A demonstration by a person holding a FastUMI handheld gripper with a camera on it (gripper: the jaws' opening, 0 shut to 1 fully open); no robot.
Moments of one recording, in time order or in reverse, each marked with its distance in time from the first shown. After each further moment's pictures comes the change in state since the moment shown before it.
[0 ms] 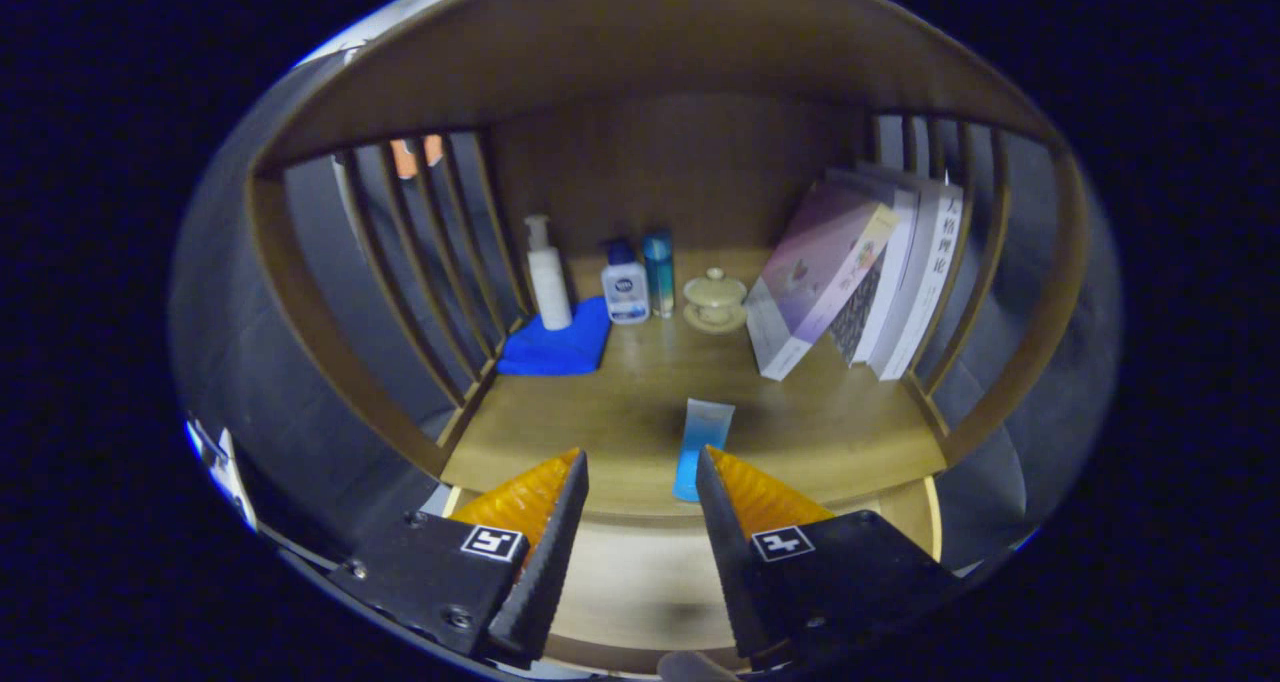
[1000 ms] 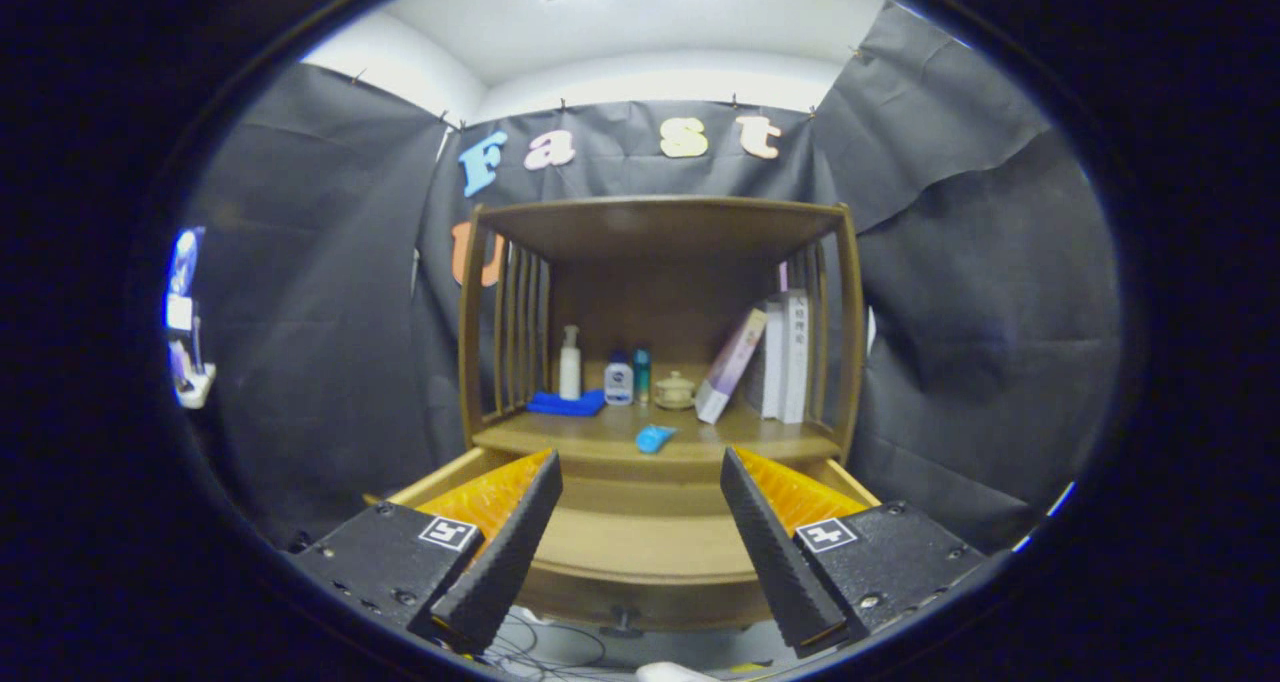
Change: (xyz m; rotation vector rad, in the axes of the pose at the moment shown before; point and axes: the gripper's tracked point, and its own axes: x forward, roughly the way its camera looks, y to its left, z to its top) arm -0.143 -0.042 -0.187 -0.120 -0.511 -0.085
